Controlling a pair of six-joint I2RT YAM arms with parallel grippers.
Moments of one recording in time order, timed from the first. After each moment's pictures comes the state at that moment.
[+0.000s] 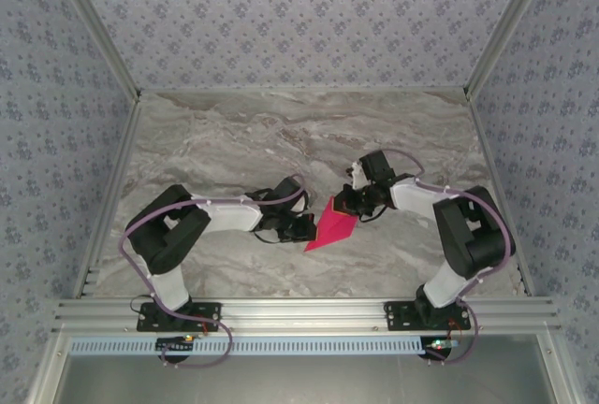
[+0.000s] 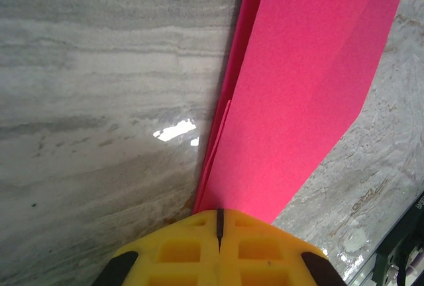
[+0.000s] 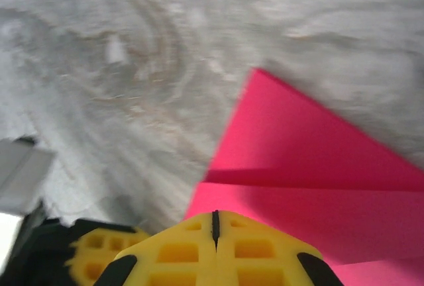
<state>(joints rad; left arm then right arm) -0.87 1.78 0.89 -0.15 0.42 -0.81 0.41 1.61 0.79 -0.24 -0.57 0.53</state>
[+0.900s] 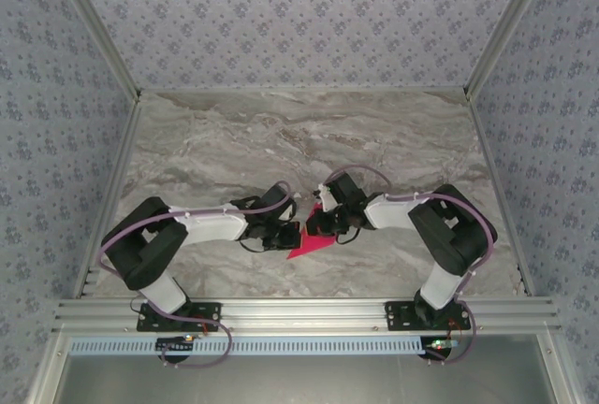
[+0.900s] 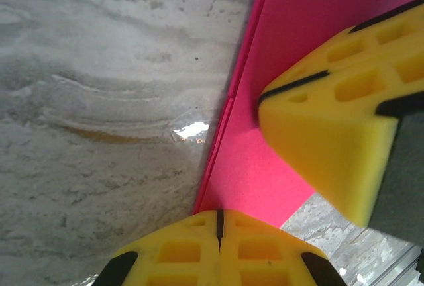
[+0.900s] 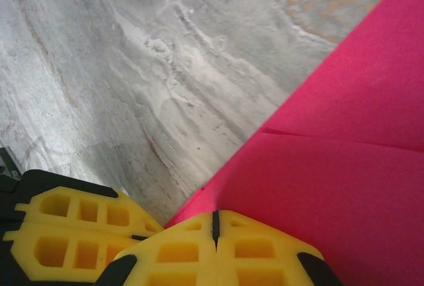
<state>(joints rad) -0.87 1.63 0.76 -0.24 0.33 -0.81 0.68 1.71 0.73 -0.02 -0.55 0.60</state>
